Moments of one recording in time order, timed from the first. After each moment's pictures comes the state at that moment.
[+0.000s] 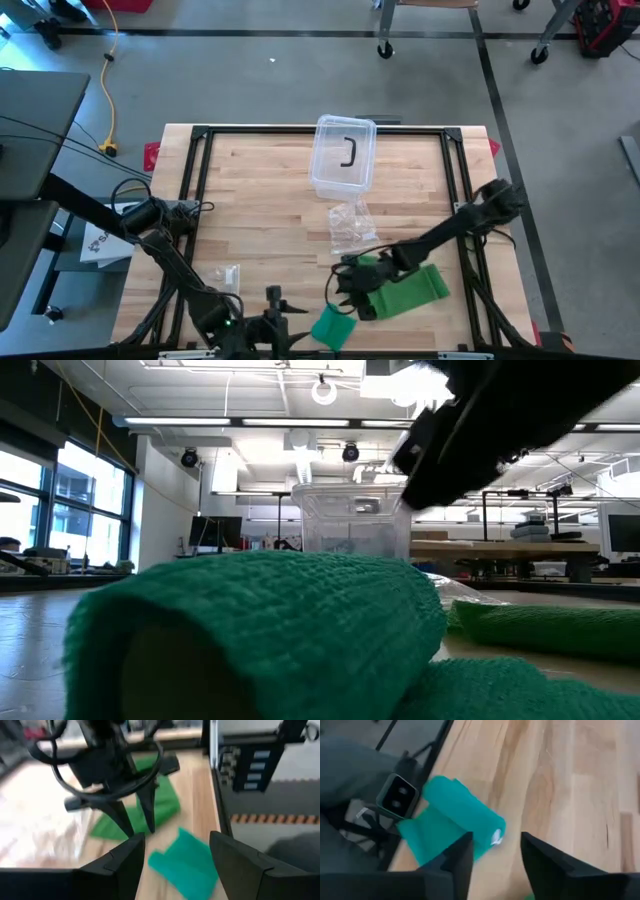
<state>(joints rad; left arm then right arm) -0.89 1.89 1.44 -0.29 -0.89 -0.53 0.48 1.84 1.03 0.07 -0.05 0.31</state>
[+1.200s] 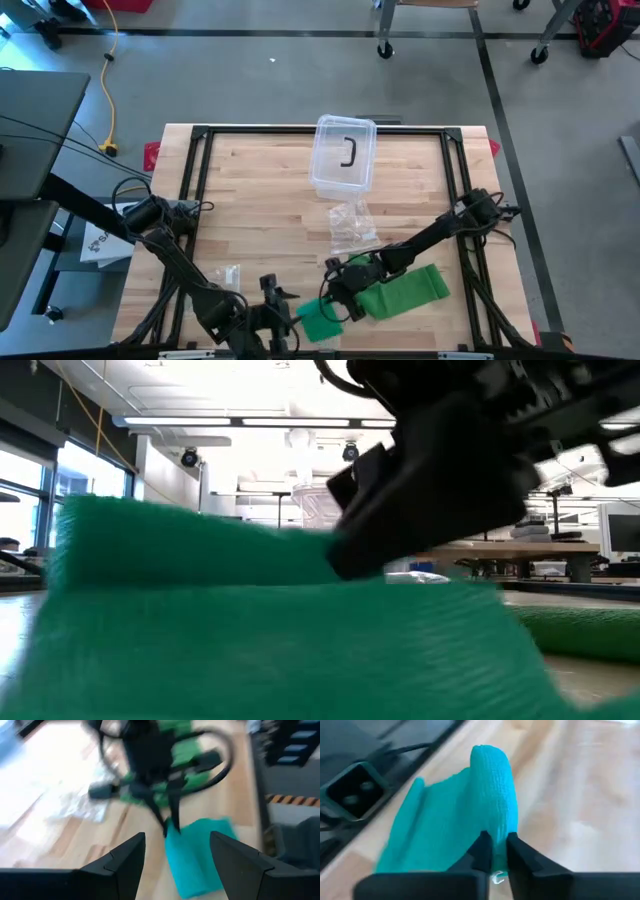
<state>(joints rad) -0.85 1.89 1.44 -0.56 -0.87 -0.75 0.44 2.01 1.03 0.37 -0.04 0.02</state>
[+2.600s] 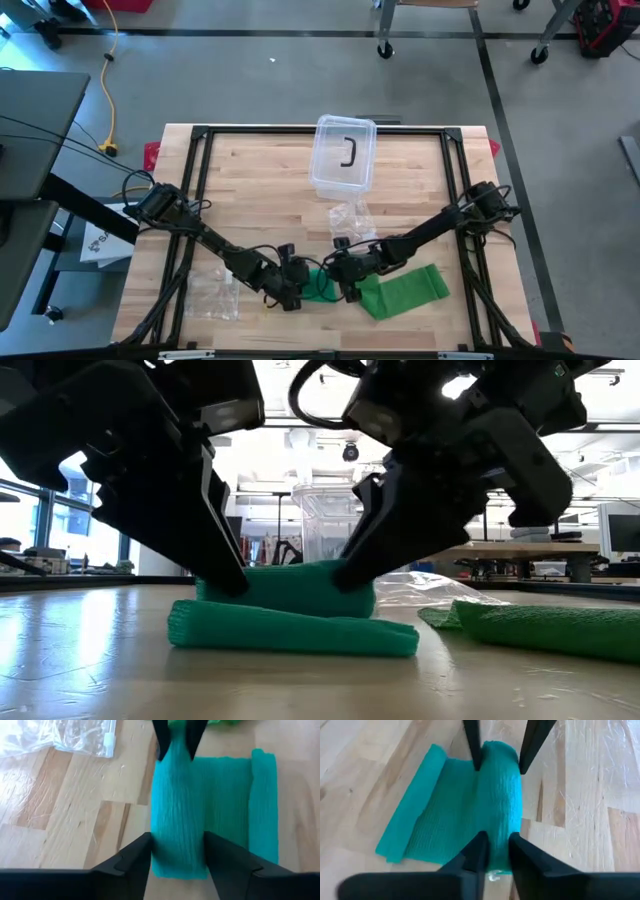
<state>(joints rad) -0.55 1.88 1.05 -0.19 -0.46 -0.55 0.40 1.94 1.03 0.10 0.18 0.05</state>
